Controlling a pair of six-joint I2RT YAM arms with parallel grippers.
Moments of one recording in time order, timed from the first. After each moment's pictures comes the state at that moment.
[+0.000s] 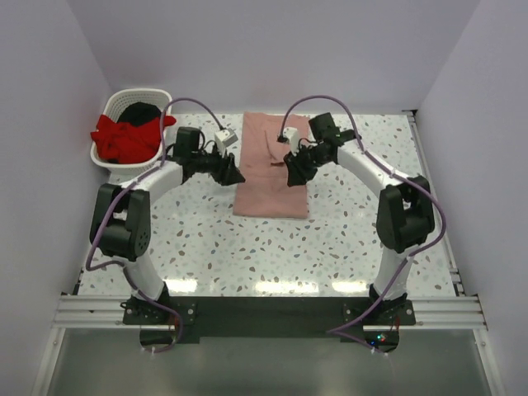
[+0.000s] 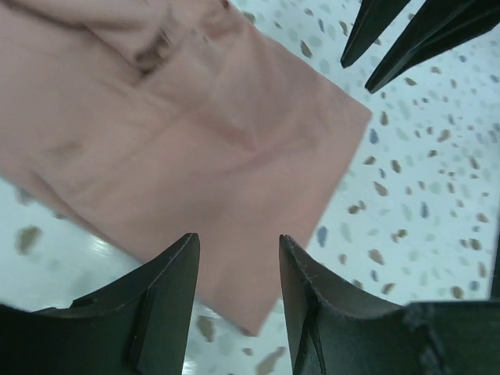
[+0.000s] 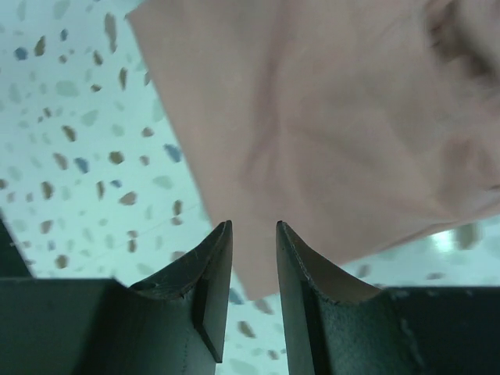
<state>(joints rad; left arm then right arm) -0.21 1.77 1.18 -0.12 0.86 0.27 0.37 1.89 1.58 -0.75 -0.56 -0.49</state>
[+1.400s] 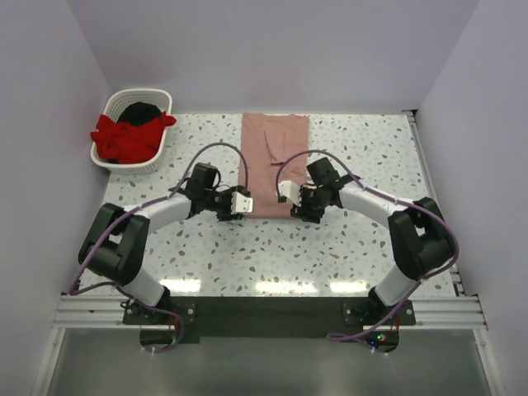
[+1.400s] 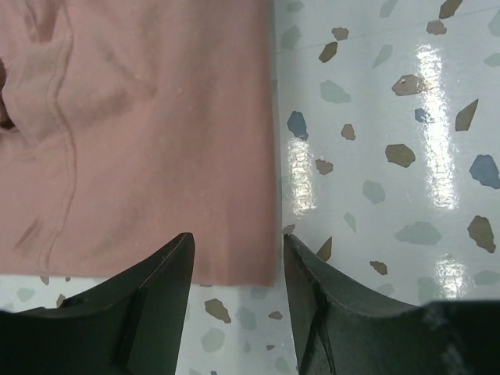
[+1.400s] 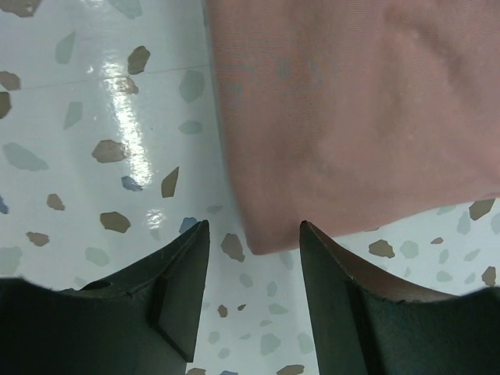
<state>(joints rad) -0.38 1.57 0.81 -0.13 0.72 1.09 0.48 1.64 1.01 -0.50 -0.34 -0.90</state>
